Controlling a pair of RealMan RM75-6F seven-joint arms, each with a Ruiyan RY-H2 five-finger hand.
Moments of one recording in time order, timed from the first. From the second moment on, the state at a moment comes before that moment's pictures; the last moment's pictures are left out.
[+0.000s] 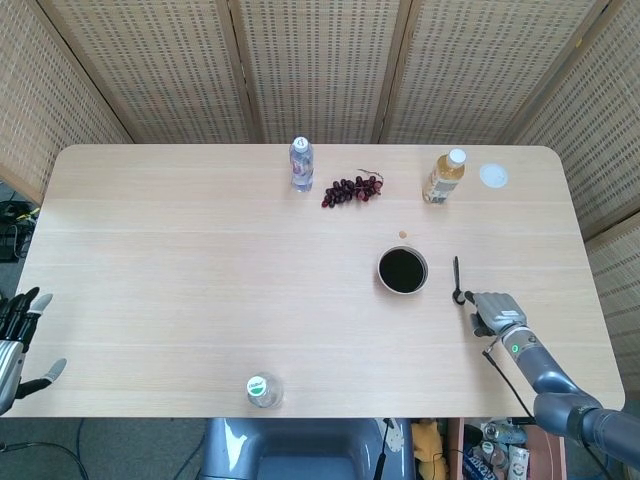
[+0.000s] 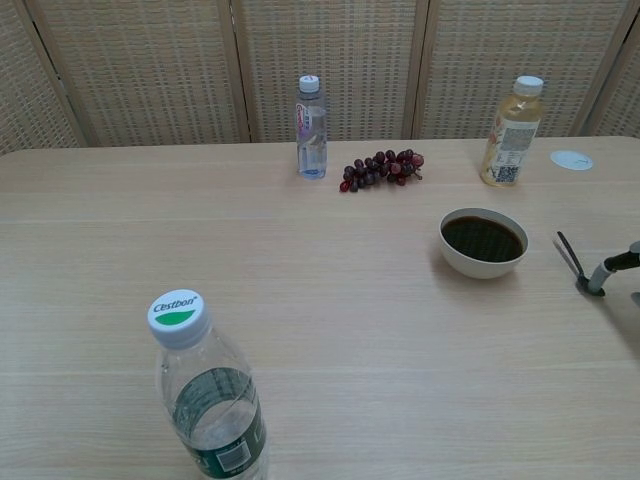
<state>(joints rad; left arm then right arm) -0.03 -1.11 0.01 -1.59 1.58 1.54 0.01 0.64 -1.36 0.02 -1.24 -0.96 0.57 -0.10</state>
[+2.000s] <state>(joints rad) -0.02 -1.12 0.02 -1.56 1.57 1.54 -0.01 0.67 -1.35 0.02 -1.26 -0.93 0.56 -0.15</state>
